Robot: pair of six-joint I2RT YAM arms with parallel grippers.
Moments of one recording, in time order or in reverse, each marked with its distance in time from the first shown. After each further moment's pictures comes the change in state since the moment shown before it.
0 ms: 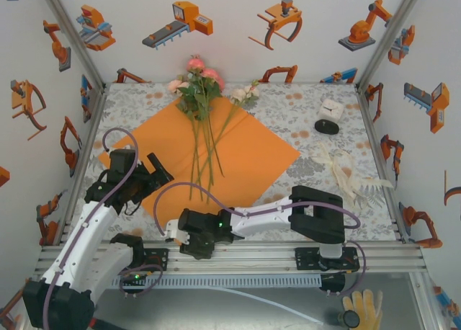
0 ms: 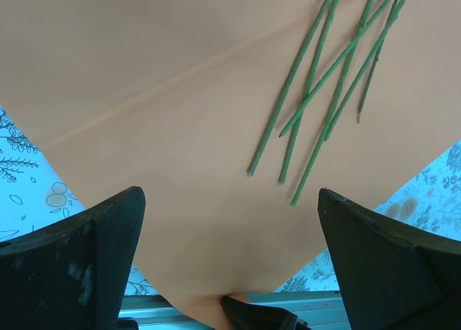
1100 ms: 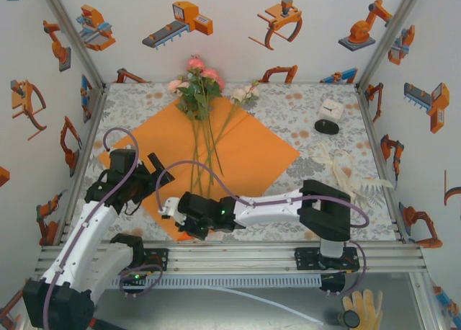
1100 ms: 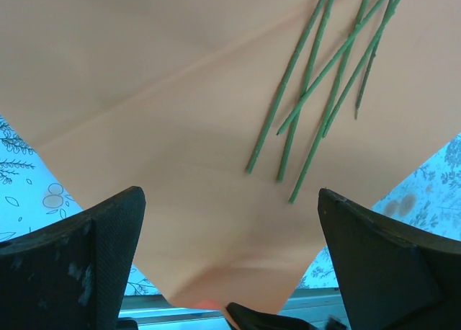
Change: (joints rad) left arm 0.001 -0.005 0.000 0.004 0.016 0.006; right arm -0.080 -0.074 0.039 0.046 0.092 0.077
